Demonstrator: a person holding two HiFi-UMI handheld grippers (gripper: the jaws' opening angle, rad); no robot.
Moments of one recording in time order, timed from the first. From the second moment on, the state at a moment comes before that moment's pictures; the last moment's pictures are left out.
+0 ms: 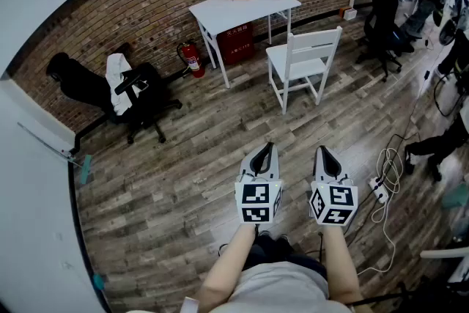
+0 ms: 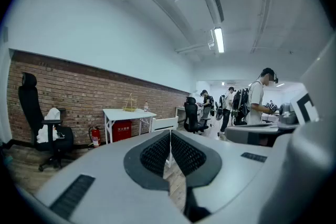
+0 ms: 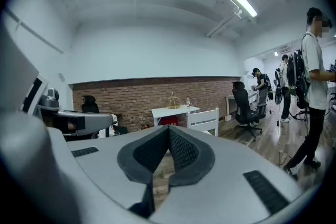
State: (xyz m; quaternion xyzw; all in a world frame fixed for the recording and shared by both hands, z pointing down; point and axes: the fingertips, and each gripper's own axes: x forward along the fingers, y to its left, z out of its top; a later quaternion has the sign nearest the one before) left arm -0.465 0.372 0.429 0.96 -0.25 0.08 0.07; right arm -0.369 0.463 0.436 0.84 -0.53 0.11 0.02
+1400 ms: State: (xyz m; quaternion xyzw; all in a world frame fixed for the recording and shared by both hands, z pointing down) left arm -0.412 0.382 0.465 0.95 -0.27 0.12 0.07; right arm -0.311 0.464 0.466 0.82 -0.56 0.14 0.03
